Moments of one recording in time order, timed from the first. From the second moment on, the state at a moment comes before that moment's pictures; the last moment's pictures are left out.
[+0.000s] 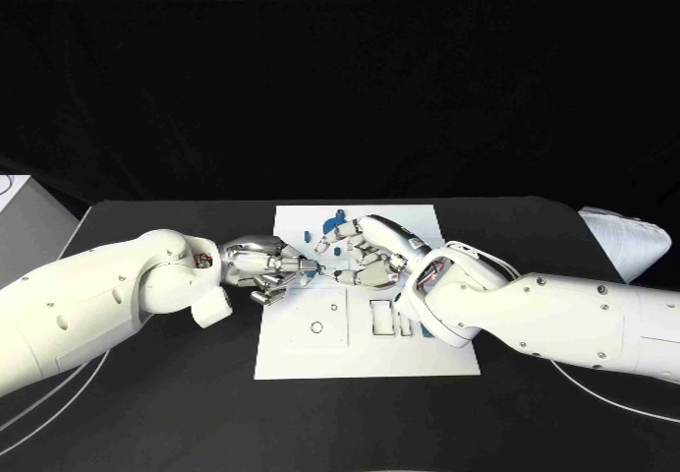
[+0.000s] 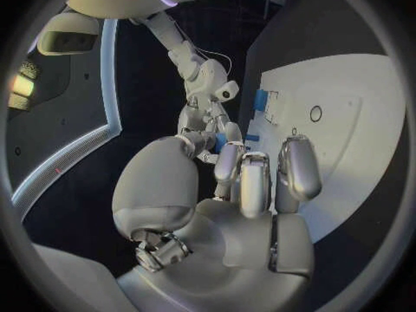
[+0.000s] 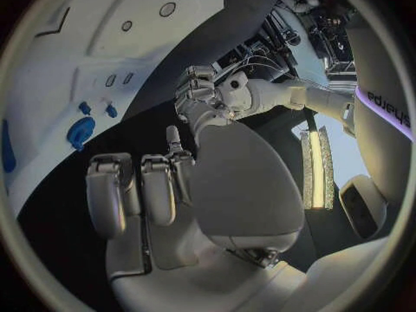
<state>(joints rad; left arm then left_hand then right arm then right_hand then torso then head) 1.16 -0.76 0.08 1.32 -0.48 0.49 -0.02 1.06 -0.07 0.64 0.23 0.34 0.93 0.04 0.52 1.11 1.37 -0.03 1.28 1.19 1.47 -0.09 1.54 1.31 0.08 1.37 0.03 1.38 1.19 1.22 -0.74 -0.14 1.65 -1.19 -0.60 0.06 1.46 -0.22 0.29 0.26 0.31 0.88 0.16 0.19 0.41 1.45 0.07 1.44 1.31 1.46 -0.01 1.52 1.31 0.02 1.47 0.09 1.52 1.31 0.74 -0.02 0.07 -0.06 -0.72</state>
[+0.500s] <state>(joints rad) 1.16 -0.75 0.08 1.32 -0.48 0.49 -0.02 1.14 -0.06 0.63 0.23 0.34 0.89 0.07 0.39 1.02 1.34 0.00 1.27 1.16 1.47 -0.06 1.54 1.31 0.08 1.36 0.04 1.38 1.18 1.22 -0.74 -0.14 1.65 -1.16 -0.58 0.09 1.46 -0.22 0.30 0.26 0.31 0.88 0.16 0.19 0.41 1.45 0.07 1.44 1.31 1.46 -0.01 1.52 1.31 0.02 1.47 0.09 1.52 1.31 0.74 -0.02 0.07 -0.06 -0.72</state>
